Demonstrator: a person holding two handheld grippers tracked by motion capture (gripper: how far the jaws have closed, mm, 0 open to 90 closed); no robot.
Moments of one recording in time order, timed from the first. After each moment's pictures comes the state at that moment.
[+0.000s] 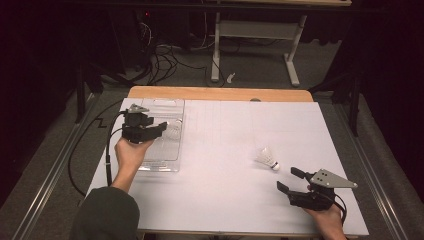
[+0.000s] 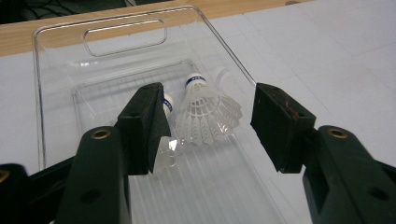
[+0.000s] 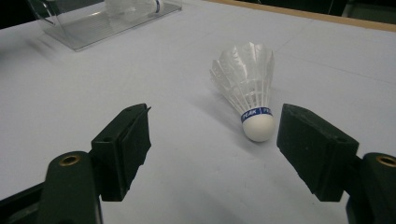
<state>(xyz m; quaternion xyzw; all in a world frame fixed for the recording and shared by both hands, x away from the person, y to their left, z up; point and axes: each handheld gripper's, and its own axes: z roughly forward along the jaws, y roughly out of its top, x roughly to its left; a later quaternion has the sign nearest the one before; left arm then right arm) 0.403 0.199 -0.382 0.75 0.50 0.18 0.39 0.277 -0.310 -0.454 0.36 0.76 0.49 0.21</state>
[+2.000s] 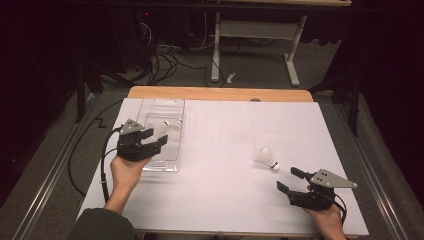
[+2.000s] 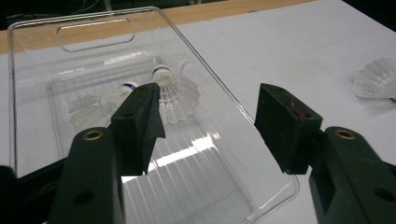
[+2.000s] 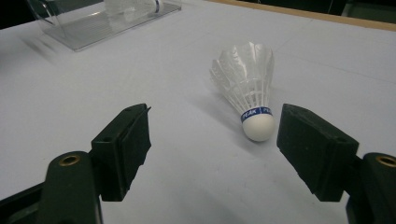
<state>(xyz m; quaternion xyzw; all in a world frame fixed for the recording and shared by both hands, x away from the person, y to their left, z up) 0.350 0.198 -0.386 0.75 0.46 0.19 0.44 0.277 -0.309 -0.454 0.36 0.76 0.49 0.21</state>
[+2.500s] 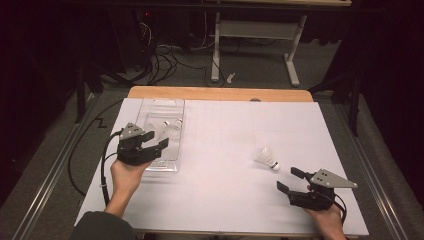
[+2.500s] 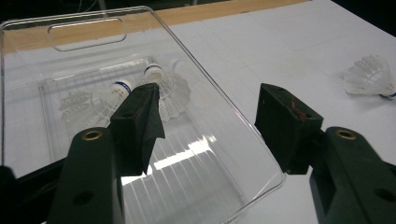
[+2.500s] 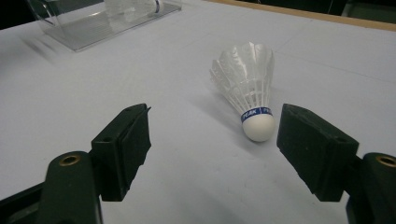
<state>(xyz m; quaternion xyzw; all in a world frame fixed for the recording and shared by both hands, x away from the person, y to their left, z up) 0.340 0.196 -0.389 0.75 0.46 0.19 0.45 0.277 -0.309 -0.454 0.36 0.76 0.49 0.21</state>
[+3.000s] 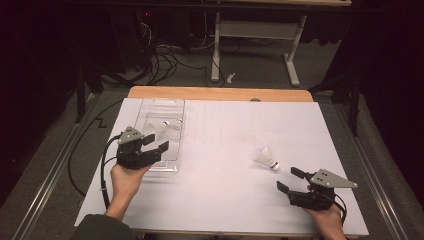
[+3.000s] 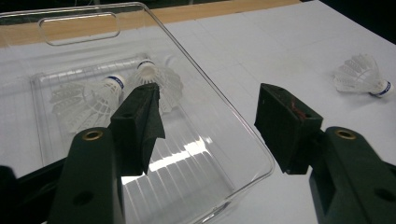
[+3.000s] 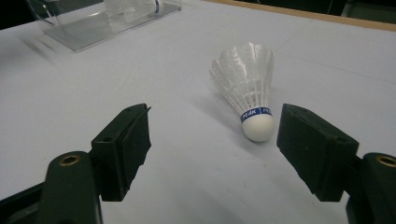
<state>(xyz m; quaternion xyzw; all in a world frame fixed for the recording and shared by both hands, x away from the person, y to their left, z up) 0.332 0.196 -0.394 0.74 0.45 0.18 0.46 0.277 -0.309 -0.454 0.36 0.76 0.49 0.21</state>
